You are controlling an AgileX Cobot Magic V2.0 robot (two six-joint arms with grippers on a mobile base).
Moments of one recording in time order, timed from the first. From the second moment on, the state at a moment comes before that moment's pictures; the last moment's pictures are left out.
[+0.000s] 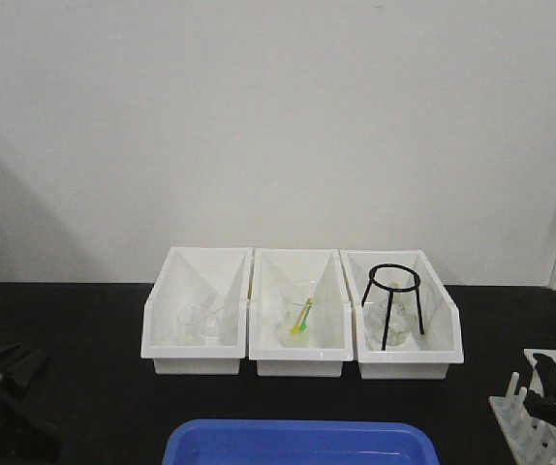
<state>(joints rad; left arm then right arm) -0.48 1.07 -0.66 -1.59 -0.28 1.65 -0.27 1.95 -0.62 -0.20 -1.20 0.25</state>
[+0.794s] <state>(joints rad) -0.48 1.07 -0.66 -1.60 -0.21 1.65 -0.27 1.15 -0.61 -0.61 -0.63 0.53</state>
